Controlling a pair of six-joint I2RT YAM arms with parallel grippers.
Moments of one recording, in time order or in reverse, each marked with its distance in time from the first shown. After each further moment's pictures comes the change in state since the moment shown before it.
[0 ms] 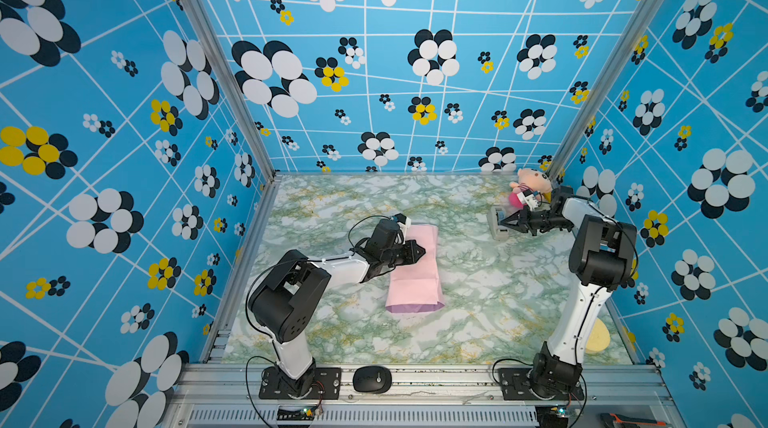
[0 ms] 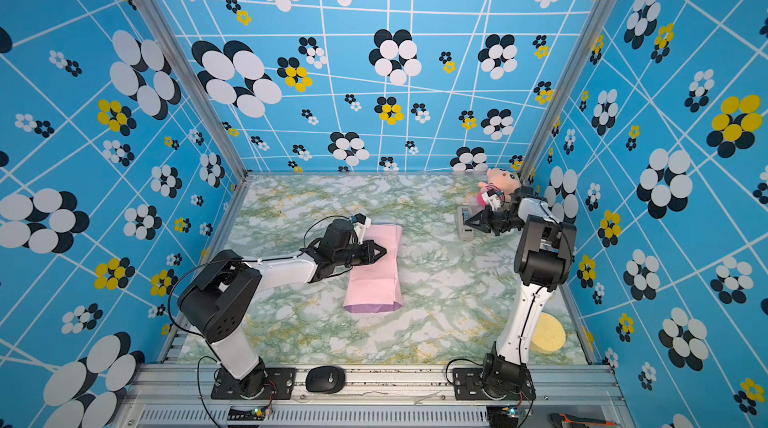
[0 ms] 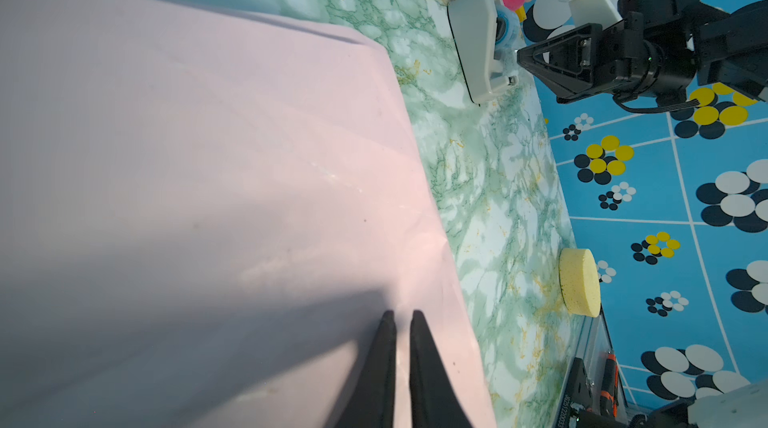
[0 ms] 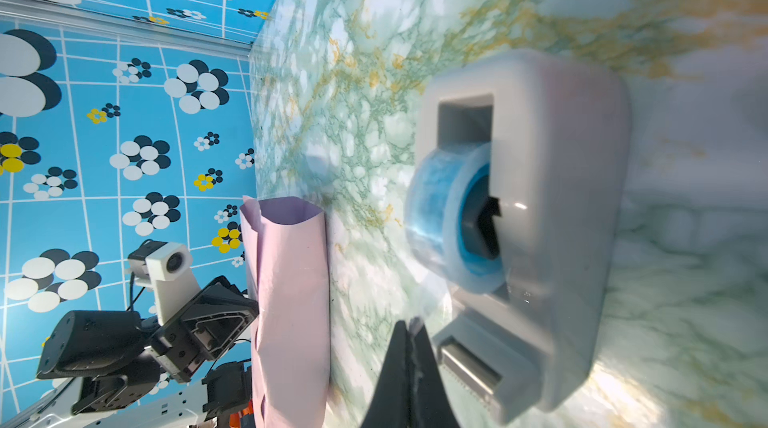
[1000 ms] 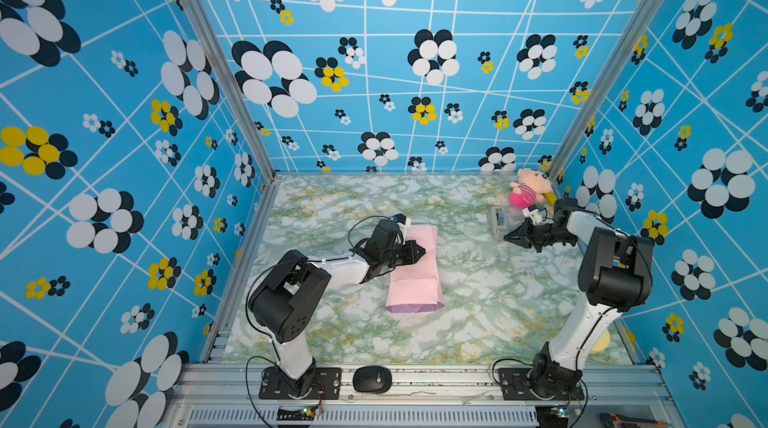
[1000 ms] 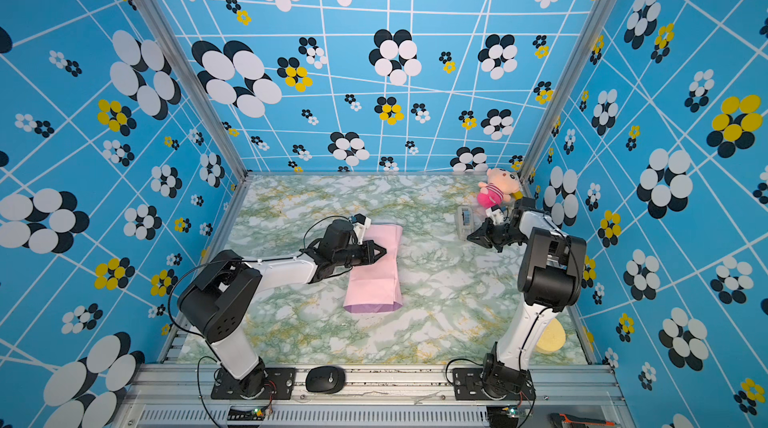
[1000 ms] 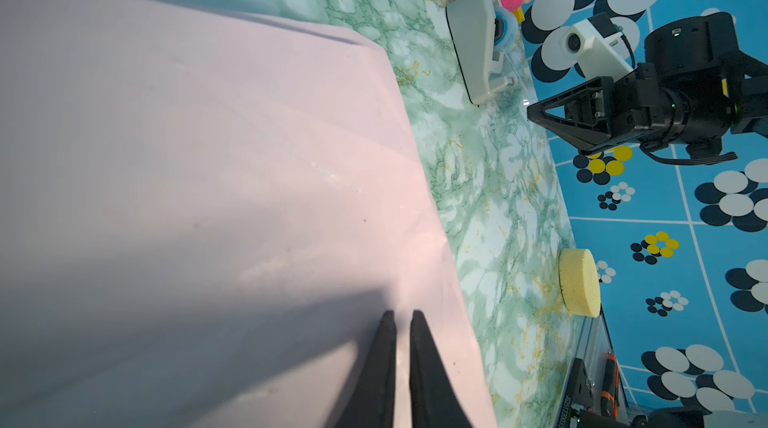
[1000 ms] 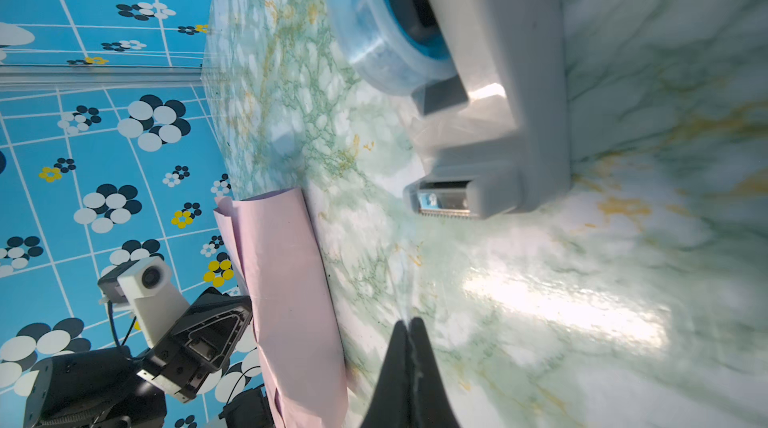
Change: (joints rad) left arm 0.000 0.000 -0.007 0.013 0.000 0.000; right arm 0.000 -0.232 -0.322 0.108 0.143 0.212
